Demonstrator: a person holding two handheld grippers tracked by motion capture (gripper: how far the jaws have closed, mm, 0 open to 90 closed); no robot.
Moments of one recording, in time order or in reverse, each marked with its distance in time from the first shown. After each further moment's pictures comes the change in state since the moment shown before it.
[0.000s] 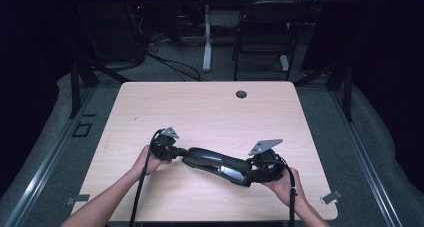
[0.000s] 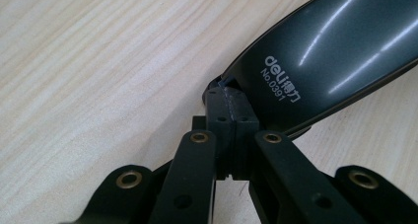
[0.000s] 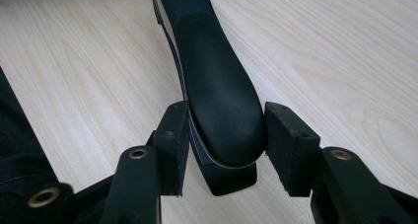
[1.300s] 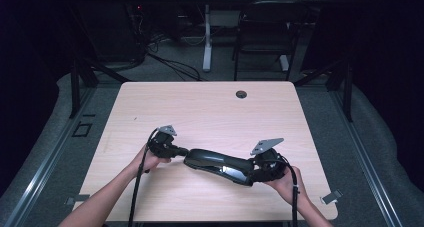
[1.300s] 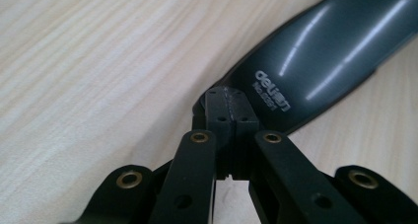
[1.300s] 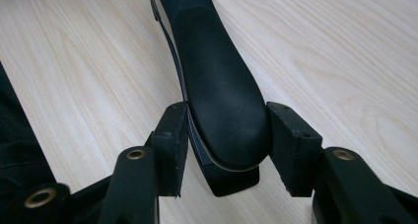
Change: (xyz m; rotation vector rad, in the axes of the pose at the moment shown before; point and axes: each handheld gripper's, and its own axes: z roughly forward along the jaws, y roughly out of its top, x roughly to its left) left arm 0.009 0.002 -0.005 -0.025 -0.152 0.023; right arm -0.008 -0.004 0.002 0.010 0.019 -0.016
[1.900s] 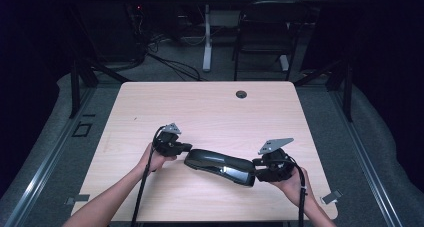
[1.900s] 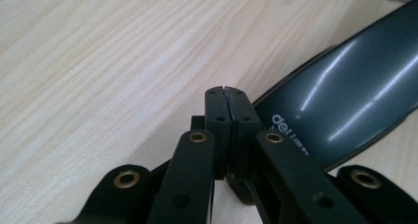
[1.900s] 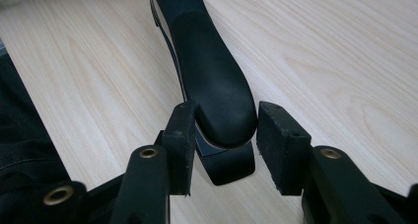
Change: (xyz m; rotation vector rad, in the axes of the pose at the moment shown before) left arm -0.006 0.009 0.012 -0.088 0.112 -0.032; right arm -0.004 -0.006 -0.017 -0.023 0.007 0.032
